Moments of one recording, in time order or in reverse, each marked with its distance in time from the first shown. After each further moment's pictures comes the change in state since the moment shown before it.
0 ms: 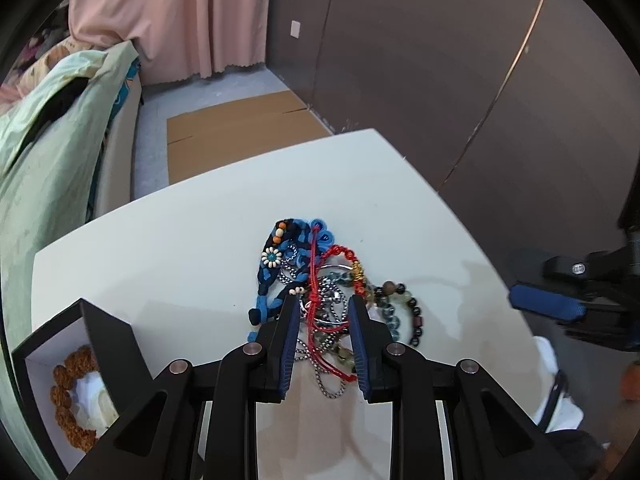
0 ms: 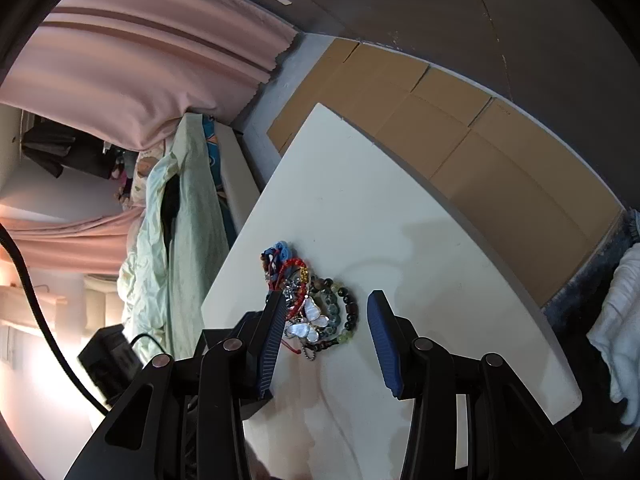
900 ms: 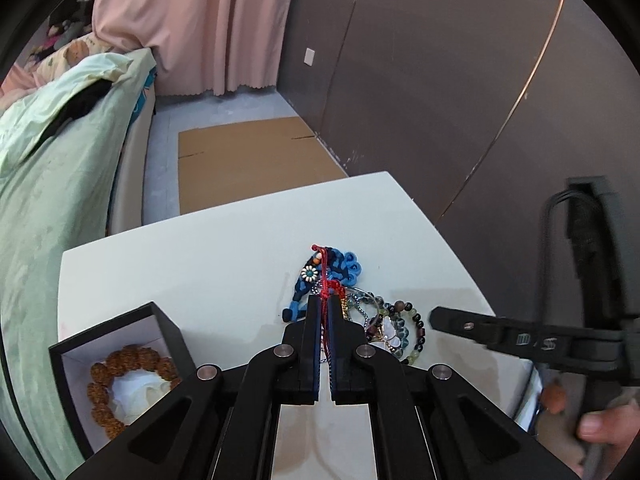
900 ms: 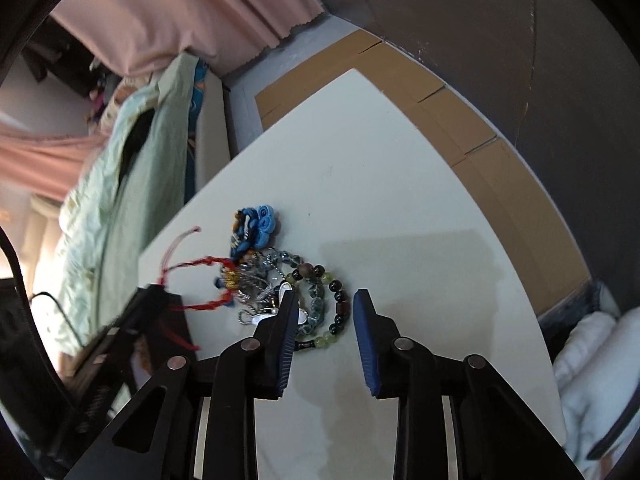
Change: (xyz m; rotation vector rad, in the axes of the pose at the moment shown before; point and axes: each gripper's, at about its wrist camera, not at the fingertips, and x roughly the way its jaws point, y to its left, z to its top) left arm -0.047 0.035 0.002 -0.072 -0.109 -0.047; right arm 0.047 0.035 -0.011 -0.294 0.058 -0.252
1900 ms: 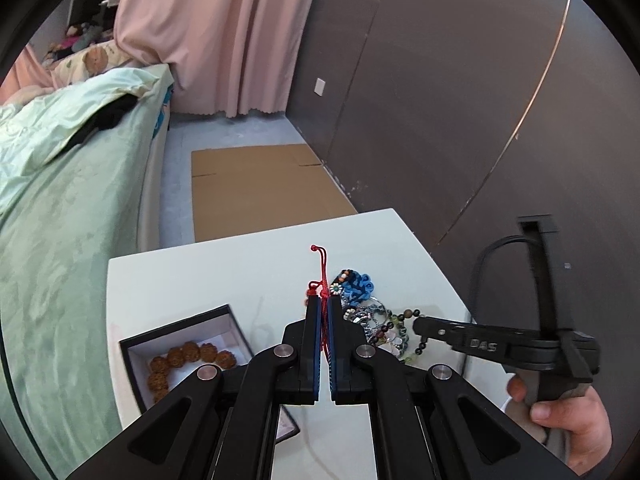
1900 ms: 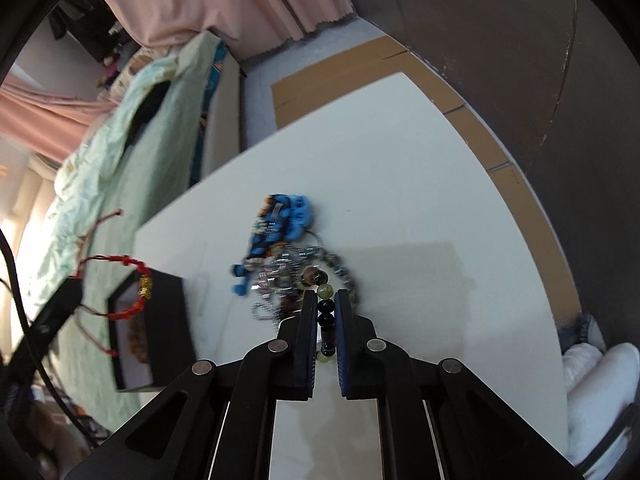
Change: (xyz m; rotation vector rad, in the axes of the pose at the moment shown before) left arm -0.065 0.030 -0.002 -0.043 -0.094 -0.007; right arm -0.024 0.024 -0.017 -0.113 -0.025 0.017
